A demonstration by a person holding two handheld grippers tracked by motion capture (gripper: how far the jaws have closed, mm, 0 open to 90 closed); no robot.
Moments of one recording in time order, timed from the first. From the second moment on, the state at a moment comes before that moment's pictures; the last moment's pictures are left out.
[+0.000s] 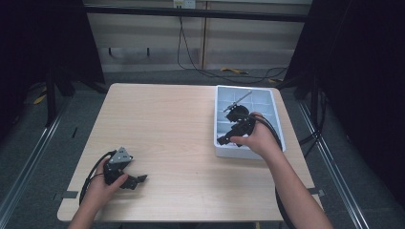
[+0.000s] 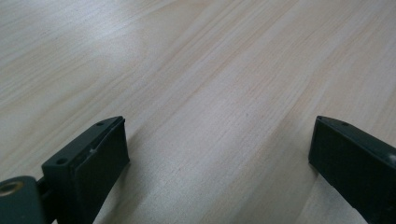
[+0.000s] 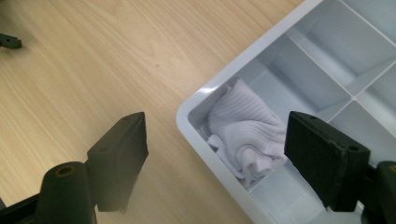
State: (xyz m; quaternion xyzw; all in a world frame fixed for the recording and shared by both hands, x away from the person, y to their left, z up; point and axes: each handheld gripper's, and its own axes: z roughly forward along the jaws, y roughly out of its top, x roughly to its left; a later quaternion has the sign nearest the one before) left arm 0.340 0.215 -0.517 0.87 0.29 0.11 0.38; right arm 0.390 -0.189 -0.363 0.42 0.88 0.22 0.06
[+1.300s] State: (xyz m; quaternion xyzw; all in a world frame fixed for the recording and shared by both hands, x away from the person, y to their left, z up) left arm 0.340 0.215 -0.517 0.87 0.29 0.11 0.38; right arm 0.345 -0.145 -0.397 0.32 0.91 0.25 0.00
